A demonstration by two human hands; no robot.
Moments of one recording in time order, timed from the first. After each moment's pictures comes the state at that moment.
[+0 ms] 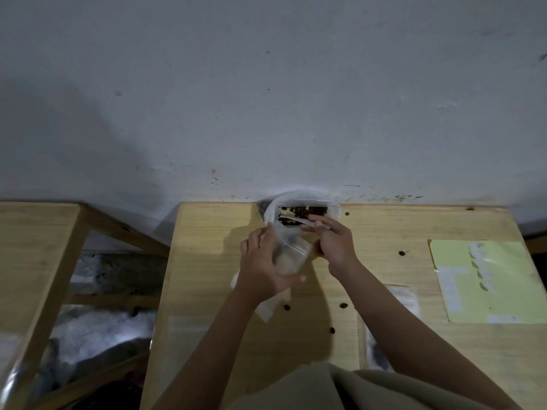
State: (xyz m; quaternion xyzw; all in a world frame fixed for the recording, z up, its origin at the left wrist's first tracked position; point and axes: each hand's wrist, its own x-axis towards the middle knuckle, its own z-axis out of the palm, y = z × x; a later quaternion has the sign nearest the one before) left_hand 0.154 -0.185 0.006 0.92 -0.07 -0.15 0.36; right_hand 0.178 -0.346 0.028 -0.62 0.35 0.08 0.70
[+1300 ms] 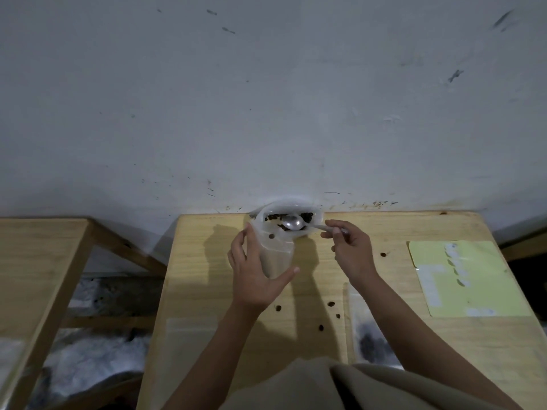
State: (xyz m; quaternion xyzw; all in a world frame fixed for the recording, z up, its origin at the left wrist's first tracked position) left_hand 0.117 -0.199 0.036 0.90 -0.03 0.00 0.43; right_hand 0.132 -0.391 0.057 -0.75 0.23 -0.05 0.61
